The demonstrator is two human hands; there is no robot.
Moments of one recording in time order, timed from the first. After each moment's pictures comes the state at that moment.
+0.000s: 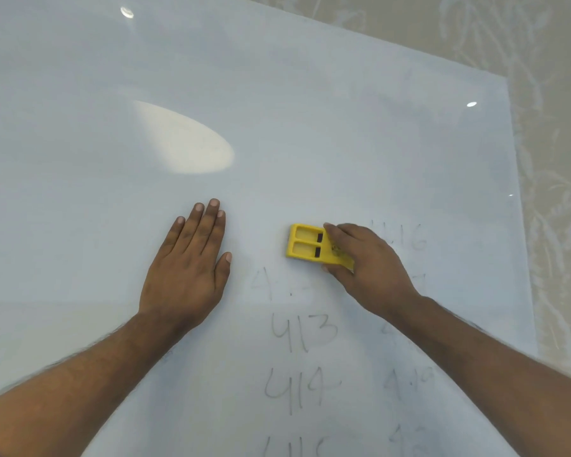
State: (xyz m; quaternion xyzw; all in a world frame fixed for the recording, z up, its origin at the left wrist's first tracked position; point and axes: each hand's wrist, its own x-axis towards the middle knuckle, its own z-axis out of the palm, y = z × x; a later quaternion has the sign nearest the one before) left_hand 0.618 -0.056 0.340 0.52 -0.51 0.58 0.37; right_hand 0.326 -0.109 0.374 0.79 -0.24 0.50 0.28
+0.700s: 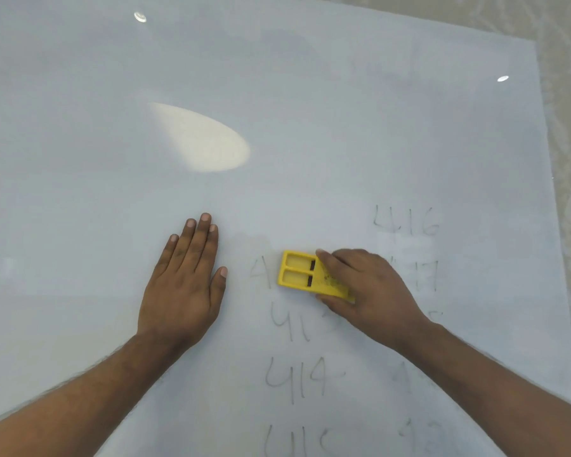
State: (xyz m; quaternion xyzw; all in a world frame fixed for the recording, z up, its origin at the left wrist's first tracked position) left_hand 0.611 -0.052 0.302 0.54 -0.50 0.56 0.38; right_hand 0.319 -0.128 0.329 0.80 -0.16 0.46 0.35
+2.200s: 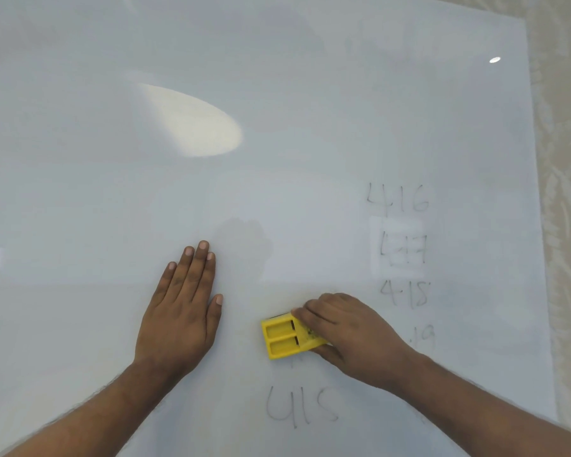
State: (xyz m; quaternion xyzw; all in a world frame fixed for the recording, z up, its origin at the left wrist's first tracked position) left_hand 0.616 -0.046 0.231 0.55 -0.53 0.54 0.36; right_hand 0.326 -0.113 0.248 0.86 -0.10 0.33 0.37
